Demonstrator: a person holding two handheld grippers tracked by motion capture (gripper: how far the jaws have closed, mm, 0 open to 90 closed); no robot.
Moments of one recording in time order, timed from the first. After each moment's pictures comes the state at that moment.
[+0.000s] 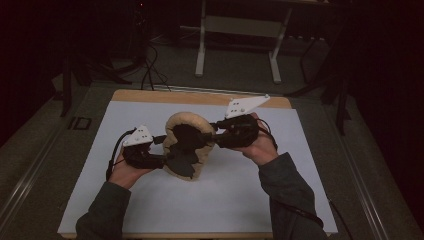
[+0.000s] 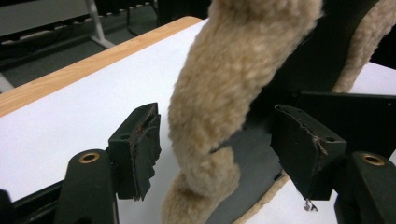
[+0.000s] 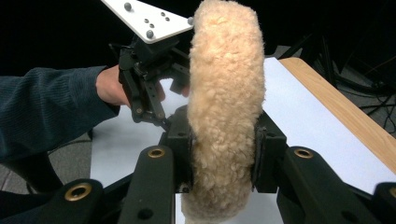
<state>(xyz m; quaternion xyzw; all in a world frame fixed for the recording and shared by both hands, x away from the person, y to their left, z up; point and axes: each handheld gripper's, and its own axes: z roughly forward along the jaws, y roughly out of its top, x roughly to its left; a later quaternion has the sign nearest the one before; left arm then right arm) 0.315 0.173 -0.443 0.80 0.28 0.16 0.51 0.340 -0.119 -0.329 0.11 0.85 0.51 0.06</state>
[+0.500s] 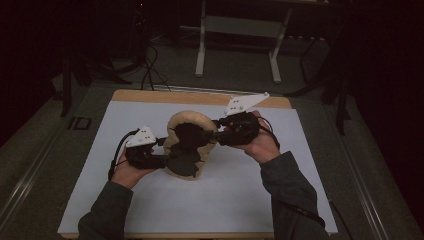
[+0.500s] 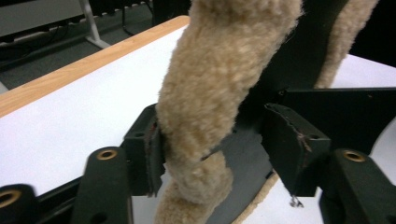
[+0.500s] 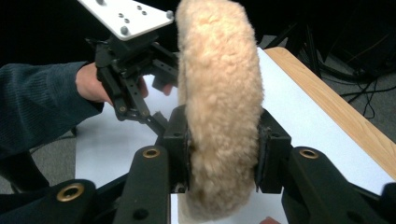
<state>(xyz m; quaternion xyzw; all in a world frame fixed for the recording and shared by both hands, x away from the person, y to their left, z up) 0.312 0.168 -0.443 0.80 0.28 0.16 0.51 0.344 -0.121 -0.326 0.13 0.86 0.48 0.08</state>
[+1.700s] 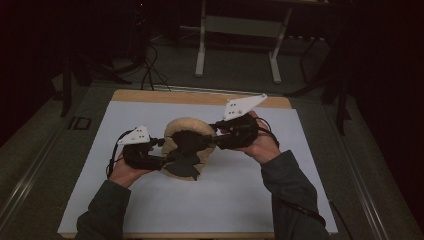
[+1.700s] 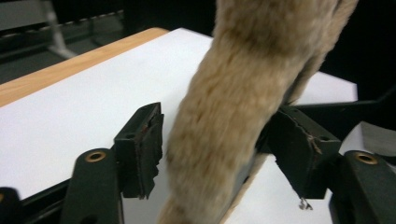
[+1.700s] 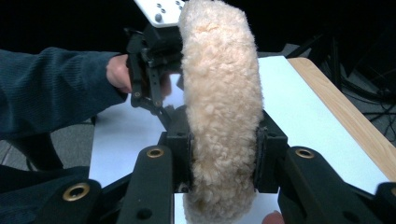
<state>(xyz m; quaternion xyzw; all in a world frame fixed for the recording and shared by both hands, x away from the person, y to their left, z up) 0.318 0.177 -0.446 0.79 0.24 0.09 0.56 0.338 -0.117 -0.324 0.06 0.87 0.49 0.06</state>
